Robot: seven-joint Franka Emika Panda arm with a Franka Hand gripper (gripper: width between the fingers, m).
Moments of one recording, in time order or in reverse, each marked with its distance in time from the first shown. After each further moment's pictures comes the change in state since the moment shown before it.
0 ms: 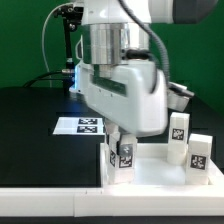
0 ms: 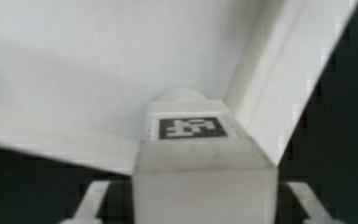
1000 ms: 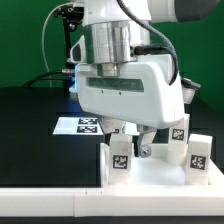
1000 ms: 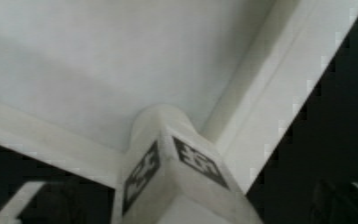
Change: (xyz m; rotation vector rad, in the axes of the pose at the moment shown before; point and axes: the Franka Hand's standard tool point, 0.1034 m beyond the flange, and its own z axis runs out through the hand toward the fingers) arm -0.011 -0.002 -0.001 0.040 -0.007 -0.438
